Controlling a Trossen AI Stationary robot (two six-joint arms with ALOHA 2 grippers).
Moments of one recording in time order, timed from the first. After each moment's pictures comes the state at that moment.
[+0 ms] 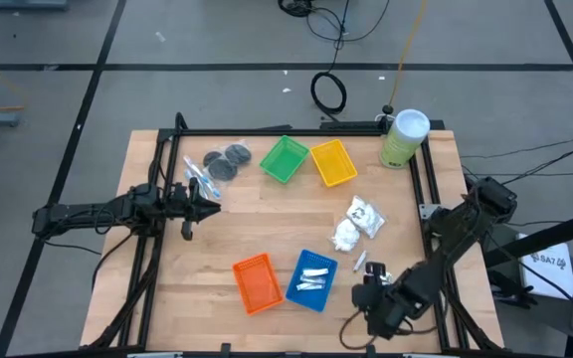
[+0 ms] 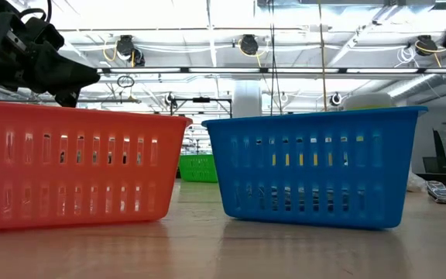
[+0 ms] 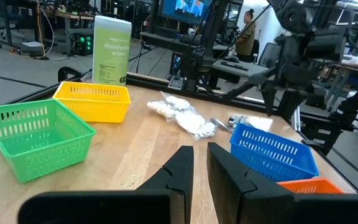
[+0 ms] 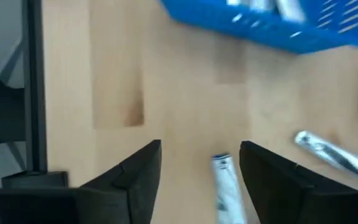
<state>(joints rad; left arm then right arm) 0.12 0.15 0.02 0.11 0.12 -0.18 0.83 1.65 1.10 -0.71 0.26 0.88</state>
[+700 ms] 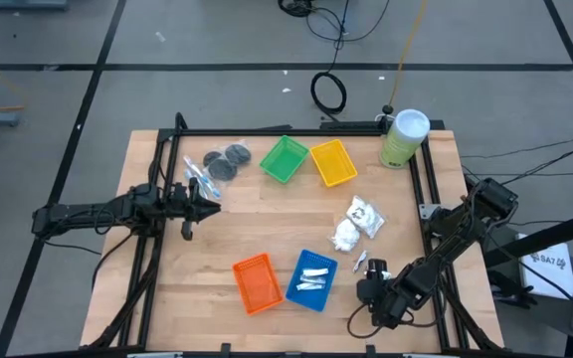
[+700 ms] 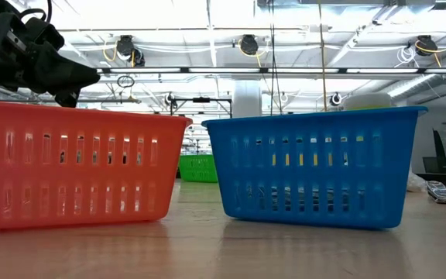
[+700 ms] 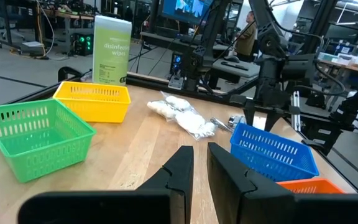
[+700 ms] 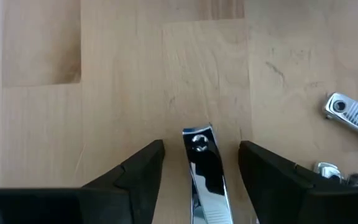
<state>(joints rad) 0.12 0.15 0.02 0.11 0.12 -0.18 0.86 1.66 0.79 -0.40 0.23 0.90</state>
